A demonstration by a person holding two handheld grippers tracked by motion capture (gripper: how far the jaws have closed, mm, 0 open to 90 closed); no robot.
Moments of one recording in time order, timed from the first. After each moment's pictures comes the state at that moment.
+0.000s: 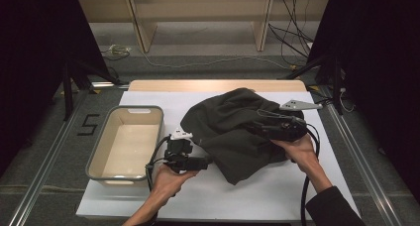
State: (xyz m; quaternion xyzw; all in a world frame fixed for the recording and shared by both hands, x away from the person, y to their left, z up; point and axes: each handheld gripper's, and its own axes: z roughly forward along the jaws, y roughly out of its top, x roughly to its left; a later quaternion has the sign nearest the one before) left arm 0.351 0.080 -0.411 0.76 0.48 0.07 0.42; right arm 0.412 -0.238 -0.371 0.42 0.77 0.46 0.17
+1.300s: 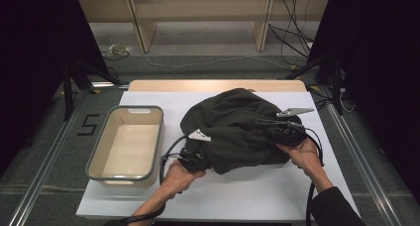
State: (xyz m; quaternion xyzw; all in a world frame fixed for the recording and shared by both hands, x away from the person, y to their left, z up) left arm 0.373 0.068 -0.412 0.82 0.39 0.00 0.41; right arm 0.418 -0.246 -0.403 0.44 0.81 0.36 0.16
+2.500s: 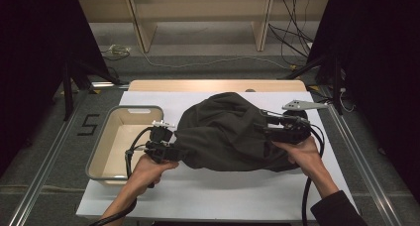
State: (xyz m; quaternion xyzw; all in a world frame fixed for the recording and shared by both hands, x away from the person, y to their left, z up) left arm 0.373 0.131 -0.398 0.78 0.50 0.01 0.37; right arm 0.395 -0.236 -0.351 0.42 0.77 0.46 0.14
